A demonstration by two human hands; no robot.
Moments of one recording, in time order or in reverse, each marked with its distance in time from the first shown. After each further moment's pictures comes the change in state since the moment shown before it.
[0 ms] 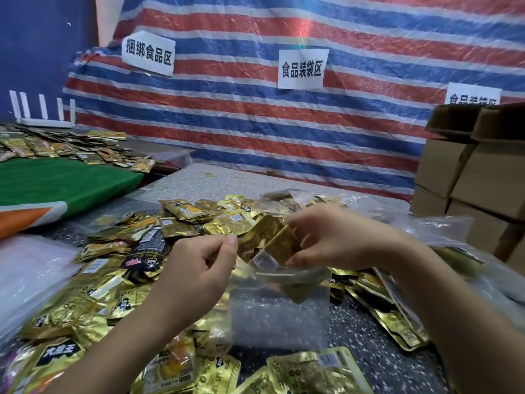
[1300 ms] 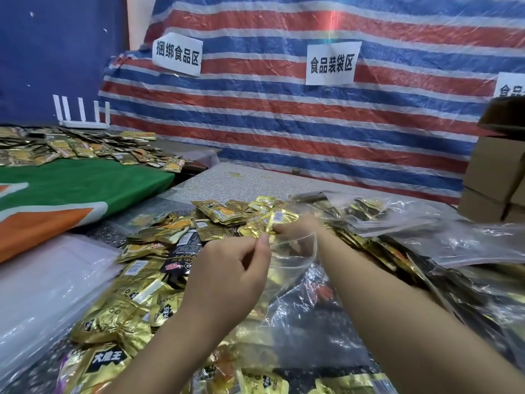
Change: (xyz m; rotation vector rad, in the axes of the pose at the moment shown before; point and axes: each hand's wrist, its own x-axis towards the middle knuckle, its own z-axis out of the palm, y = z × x) left_hand 0.009 -0.012 -0.012 0.240 0.094 -0.007; right_hand 0.181 0.094 0.087 0.396 0.283 0.763
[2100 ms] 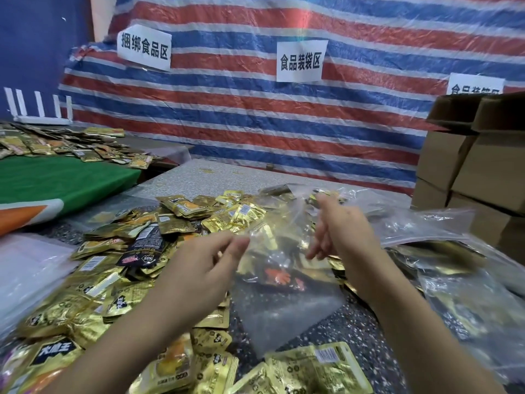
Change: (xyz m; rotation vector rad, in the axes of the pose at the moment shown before) left_hand -0.012 0.030 0.007 -0.108 -0.210 -0.022; right_hand -0.172 0.047 -0.095 0.465 0.133 -0.405
